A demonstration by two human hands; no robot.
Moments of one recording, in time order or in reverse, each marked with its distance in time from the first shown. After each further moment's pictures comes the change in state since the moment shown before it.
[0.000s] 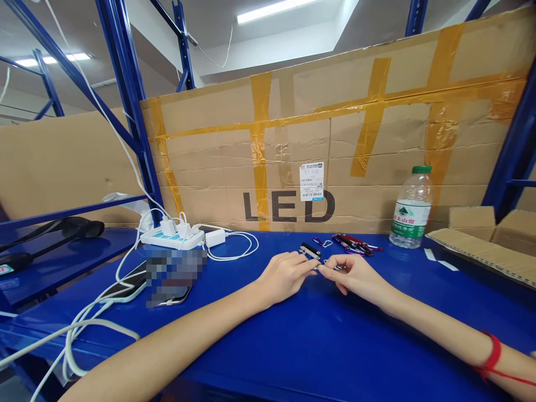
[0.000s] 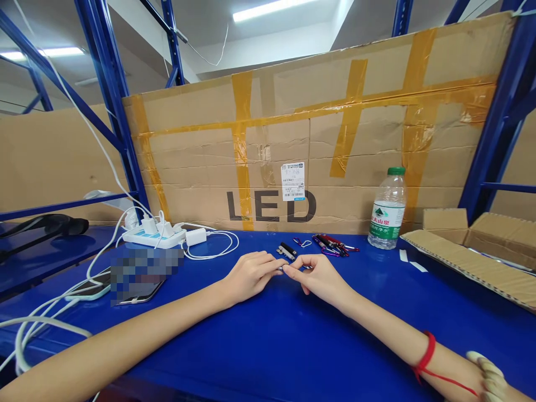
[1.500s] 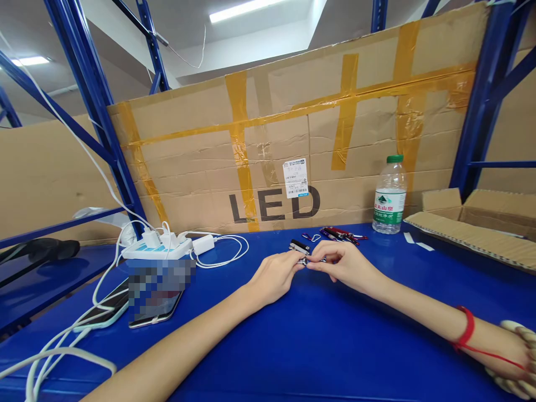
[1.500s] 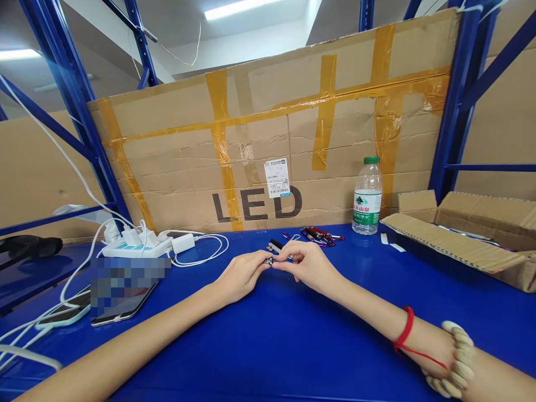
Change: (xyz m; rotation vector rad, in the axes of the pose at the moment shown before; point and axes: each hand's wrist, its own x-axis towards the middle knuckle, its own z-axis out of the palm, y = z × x) left_hand 0.006 0.001 -0.005 -0.216 -0.157 -0.113; right_hand -0.002 -0.002 -0.006 -0.008 0.099 -0.288
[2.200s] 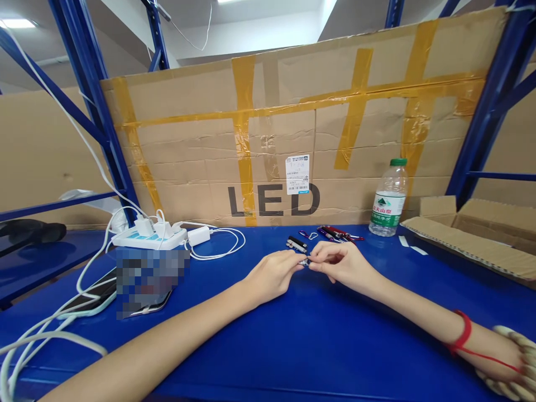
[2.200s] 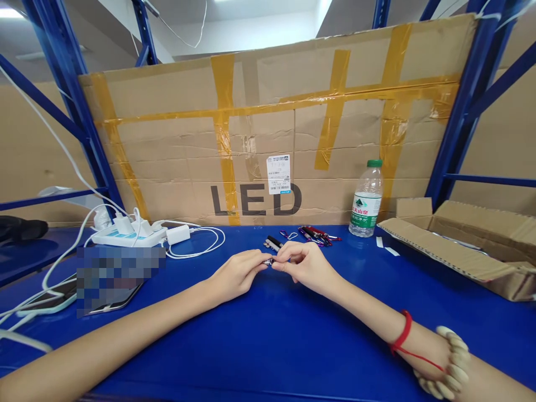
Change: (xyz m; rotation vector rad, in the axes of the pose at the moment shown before) left_hand -0.005 0.000 0.004 -0.020 0.127 0.121; right_hand -0.002 -0.003 0.003 0.148 -0.014 0.092
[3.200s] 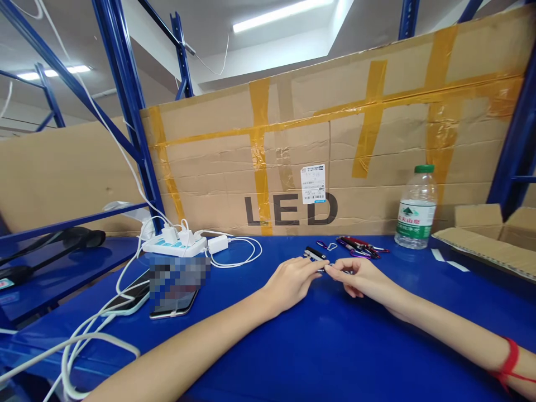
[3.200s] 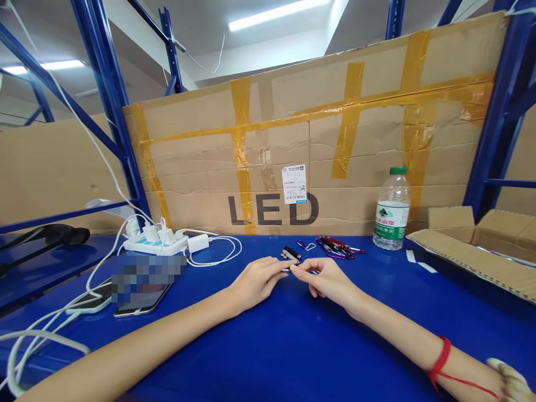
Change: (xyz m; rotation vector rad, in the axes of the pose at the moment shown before) left_hand 0.002 -0.002 0.001 0.101 -0.035 -0.098; right_hand 0.004 -0.001 0.001 -0.055 -0.047 0.346
